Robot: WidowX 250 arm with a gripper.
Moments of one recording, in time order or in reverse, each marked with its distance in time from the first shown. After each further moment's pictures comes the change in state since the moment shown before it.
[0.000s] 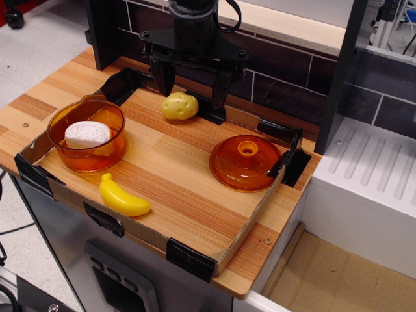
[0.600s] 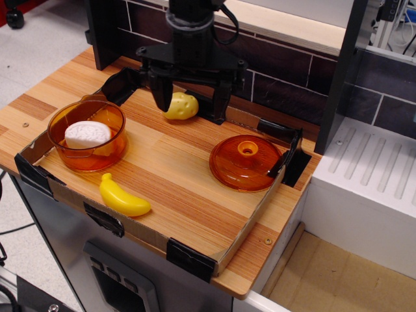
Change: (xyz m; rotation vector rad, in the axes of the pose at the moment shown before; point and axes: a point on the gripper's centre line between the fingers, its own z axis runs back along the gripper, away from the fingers) arm -0.013 0.006 0.000 -0.025 0.041 0.145
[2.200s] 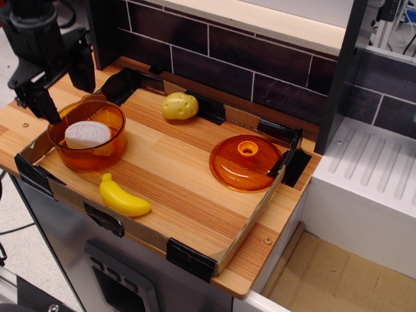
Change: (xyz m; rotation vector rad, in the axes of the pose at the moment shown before) arm 0.003 0.135 -0.027 0.062 0.043 1.140
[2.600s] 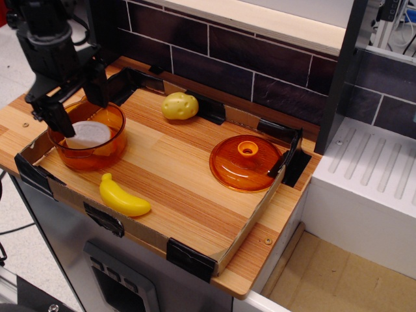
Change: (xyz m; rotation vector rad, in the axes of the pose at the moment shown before) arm -0.014 -0.004 -0.017 0.027 0.043 -0.016
